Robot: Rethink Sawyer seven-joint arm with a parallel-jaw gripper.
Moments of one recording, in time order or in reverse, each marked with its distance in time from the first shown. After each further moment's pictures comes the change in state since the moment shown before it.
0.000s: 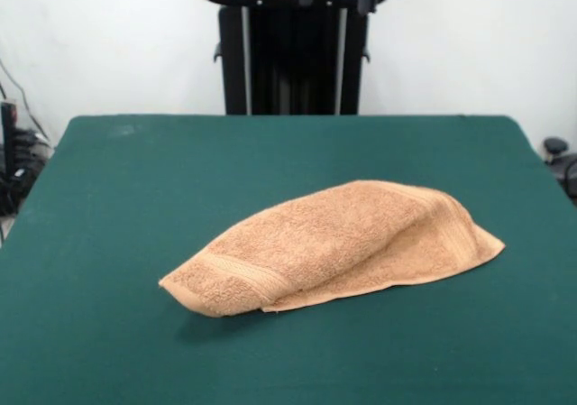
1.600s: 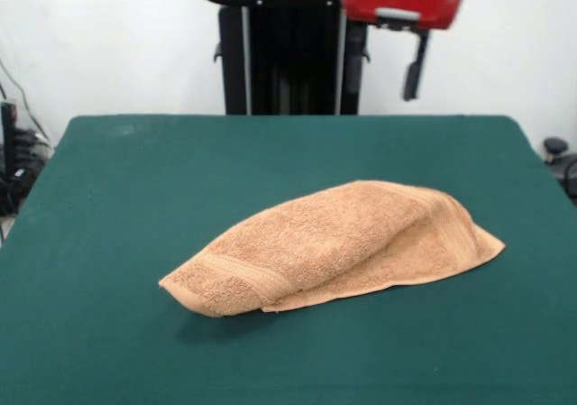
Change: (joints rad) arm 0.210 0.154 -0.233 -0.001 0.021 -0.233 0.001
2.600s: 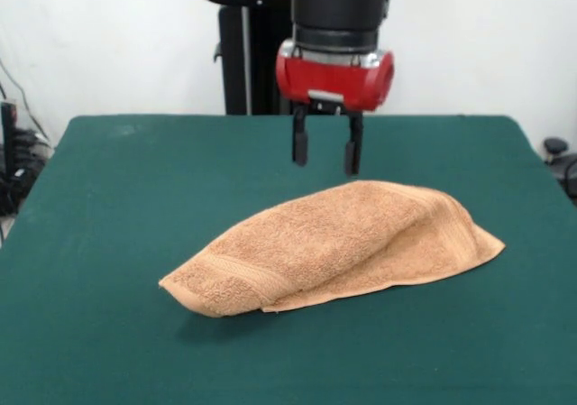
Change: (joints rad) arm -0.027 0.169 -0.116 0.000 0.127 -0.281 0.000
